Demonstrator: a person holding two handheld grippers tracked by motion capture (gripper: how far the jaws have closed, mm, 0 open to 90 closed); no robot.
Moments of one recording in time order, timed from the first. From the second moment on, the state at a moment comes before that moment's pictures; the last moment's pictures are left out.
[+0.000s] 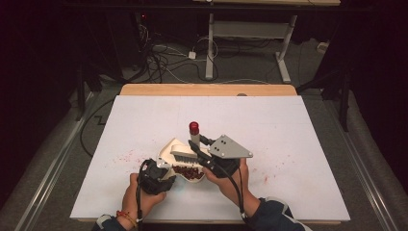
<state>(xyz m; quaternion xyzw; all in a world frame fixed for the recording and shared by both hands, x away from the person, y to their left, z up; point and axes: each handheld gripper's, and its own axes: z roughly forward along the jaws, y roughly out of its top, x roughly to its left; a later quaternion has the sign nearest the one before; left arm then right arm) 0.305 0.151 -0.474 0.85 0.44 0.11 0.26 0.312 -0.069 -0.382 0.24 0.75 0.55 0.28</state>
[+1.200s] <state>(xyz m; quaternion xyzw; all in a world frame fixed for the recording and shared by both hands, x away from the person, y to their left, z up) 0.310 0.166 -0.476 0.85 0.44 0.12 0.26 0.323 -0.199 -0.356 0.28 0.76 0.50 0.30</state>
